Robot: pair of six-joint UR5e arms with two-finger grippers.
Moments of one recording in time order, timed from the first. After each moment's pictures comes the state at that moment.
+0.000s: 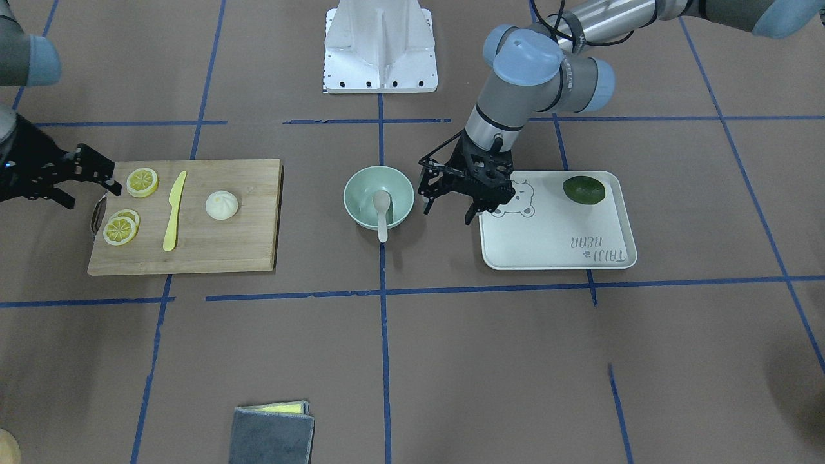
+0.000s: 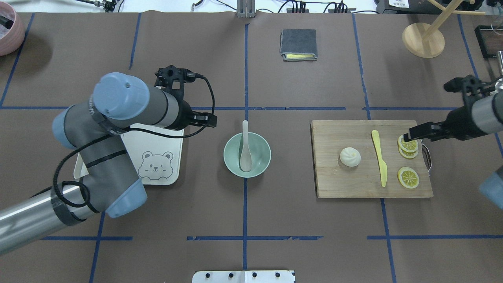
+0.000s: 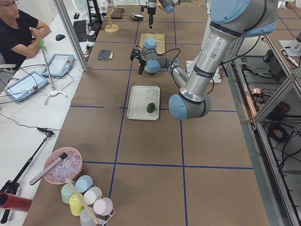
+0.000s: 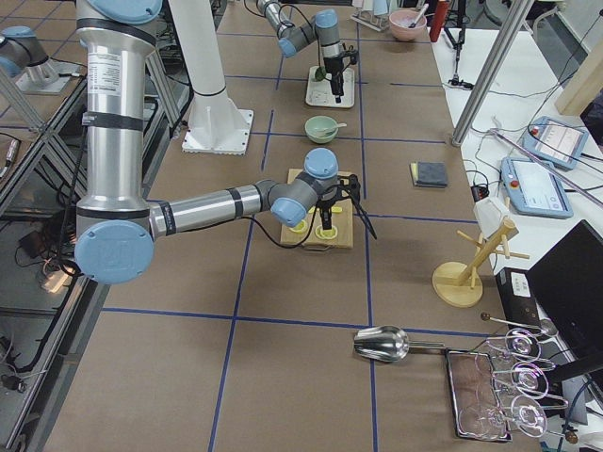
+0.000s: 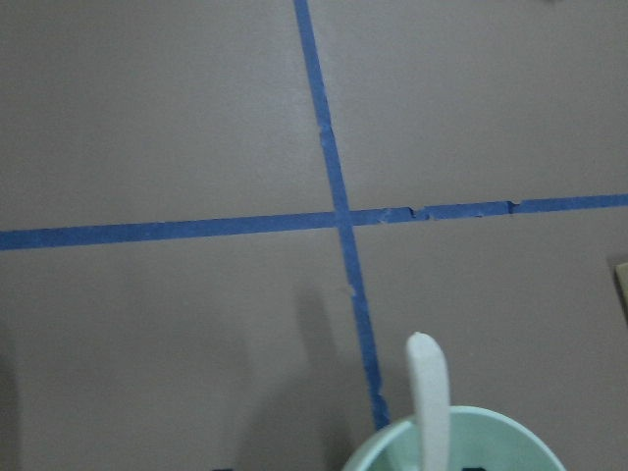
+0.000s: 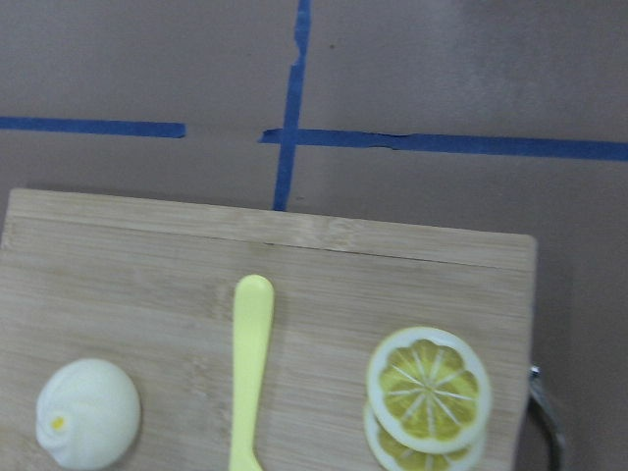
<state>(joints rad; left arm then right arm) -0.62 -2.09 -1.69 -2.01 -1.84 -1.07 0.91 -1.62 1.81 -0.88 2.20 0.96</state>
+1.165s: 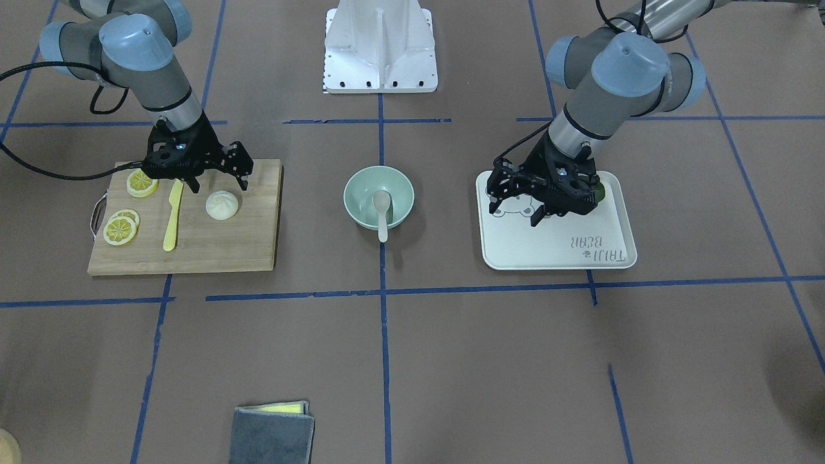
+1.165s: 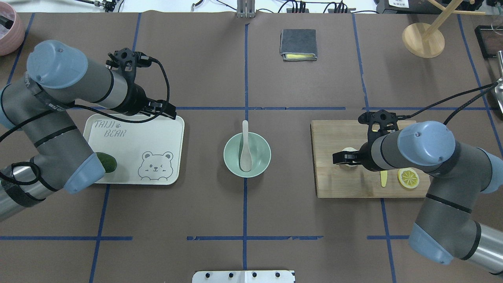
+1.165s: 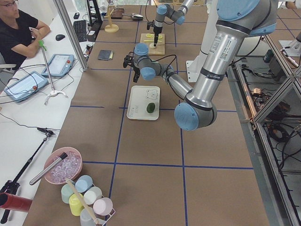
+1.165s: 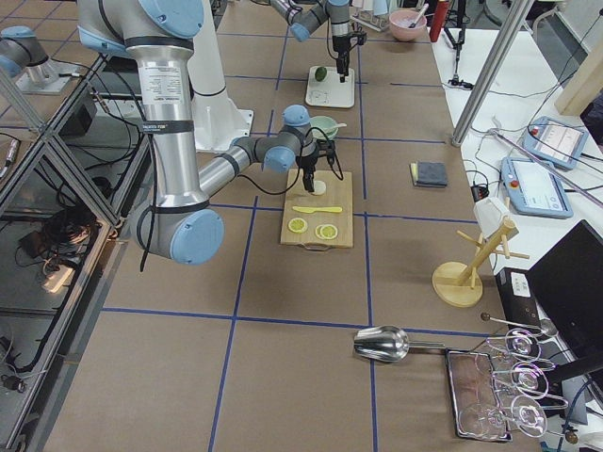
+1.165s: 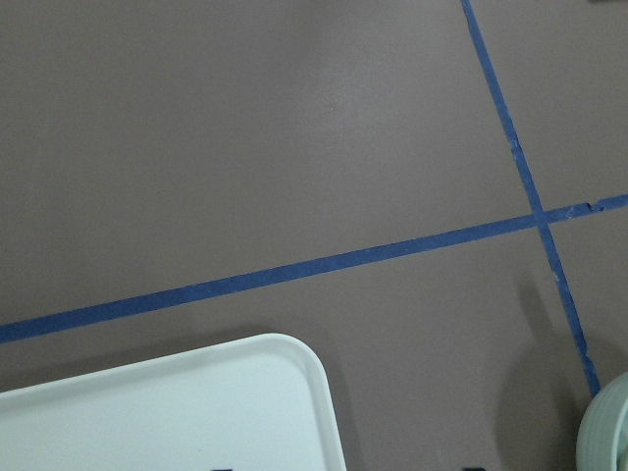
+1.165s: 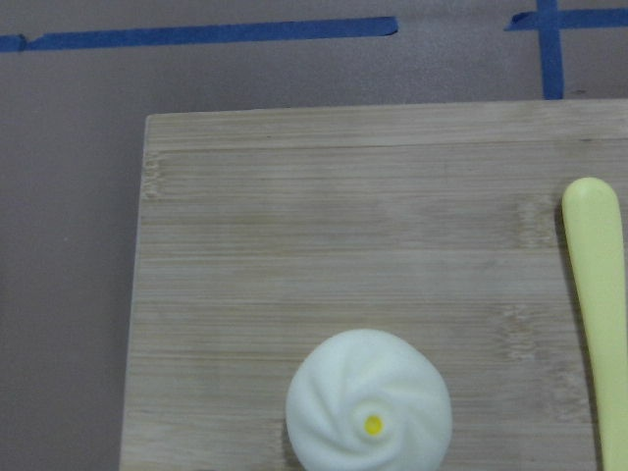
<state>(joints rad) -0.76 -1.99 -1.74 -2.01 -2.04 -0.95 0.55 -1.45 1.92 -1.22 1.79 1.21</state>
